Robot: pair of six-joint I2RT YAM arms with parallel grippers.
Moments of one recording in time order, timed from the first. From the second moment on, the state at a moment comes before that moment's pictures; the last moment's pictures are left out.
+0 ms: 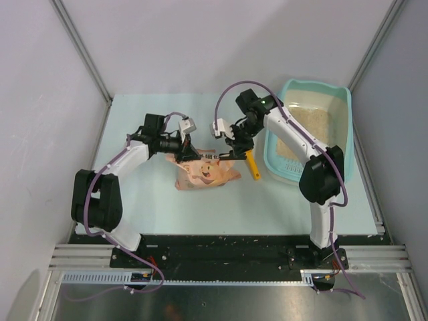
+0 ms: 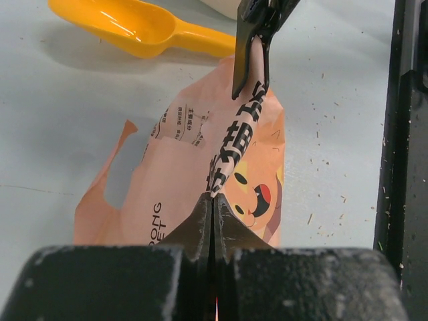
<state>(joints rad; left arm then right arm) -0.22 1.60 1.10 -0.38 1.00 0.52 0.55 2.01 1.96 -1.22 -0.57 -1.15</state>
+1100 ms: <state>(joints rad) -0.22 1.60 1.12 -0.40 1.00 0.51 0.56 2.03 2.02 -1.25 -0.49 -1.12</state>
